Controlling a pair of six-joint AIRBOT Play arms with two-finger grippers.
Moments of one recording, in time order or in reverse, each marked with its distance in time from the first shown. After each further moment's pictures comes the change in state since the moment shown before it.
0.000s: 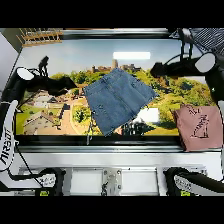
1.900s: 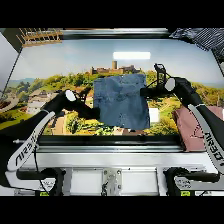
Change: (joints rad) left arm -0.416 -0.028 -0.291 0.001 0.048 0.009; right arm 0.097 -0.168 -0.175 -0.088 -0.165 0.126
